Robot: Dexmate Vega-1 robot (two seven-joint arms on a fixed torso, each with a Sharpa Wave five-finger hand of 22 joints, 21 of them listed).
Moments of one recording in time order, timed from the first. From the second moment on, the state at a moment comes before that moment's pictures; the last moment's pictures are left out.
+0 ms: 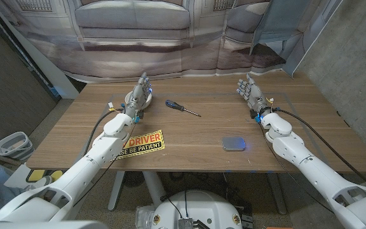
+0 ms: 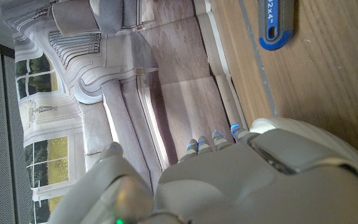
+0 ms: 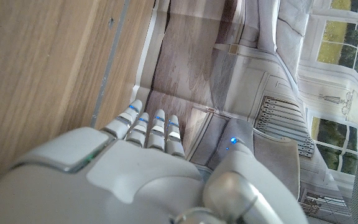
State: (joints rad) left arm 0.83 0.51 0.37 -1.29 -0.65 -0.27 -0.04; left_hand 0.22 -0.09 0.22 0.11 0.33 -0.16 0.00 0.19 0.18 -0.17 -0.05 0.19 0.18 -0.17 -0.03 0.18 0.18 -0.17 -0.03 0.20 0.18; right arm -0.81 -0.48 -0.38 -1.26 0.65 0.29 0.04; right_hand 0.12 -0.01 0.21 0.06 0.24 0.18 0.06 0.20 0.18 0.17 0.08 0.22 0.18 0.05 0.02 0.19 0.18 0.16 -0.04 0.20 0.18
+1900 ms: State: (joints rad) left arm 0.92 0.61 0.32 -1.46 -0.62 -0.28 0.00; left_hand 0.25 -0.06 0.23 0.10 0.33 -0.15 0.01 0.20 0.18 -0.16 -0.05 0.20 0.18 -0.17 -0.03 0.19 0.18 -0.17 -0.03 0.20 0.18; right arm -0.77 -0.43 -0.41 -1.21 0.63 0.30 0.03; right_hand 0.12 -0.01 0.21 0.06 0.24 0.19 0.06 0.20 0.18 0.19 0.07 0.22 0.18 0.06 0.02 0.19 0.18 0.16 -0.04 0.20 0.18
